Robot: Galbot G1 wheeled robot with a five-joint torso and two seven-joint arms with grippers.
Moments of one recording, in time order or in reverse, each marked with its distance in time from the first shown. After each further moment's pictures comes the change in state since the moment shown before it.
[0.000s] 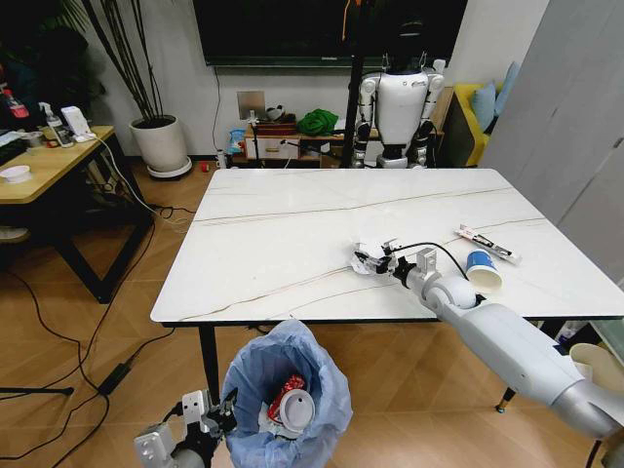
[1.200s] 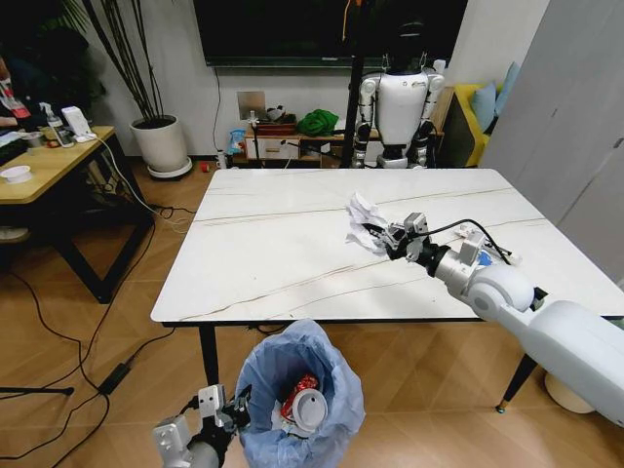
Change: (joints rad) left arm -0.072 0.028 0.077 0.038 -0.014 -0.002 -0.016; right arm -0.119 -0.364 0.065 0.610 0.141 0.160 -0.071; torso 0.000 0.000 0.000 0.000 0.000
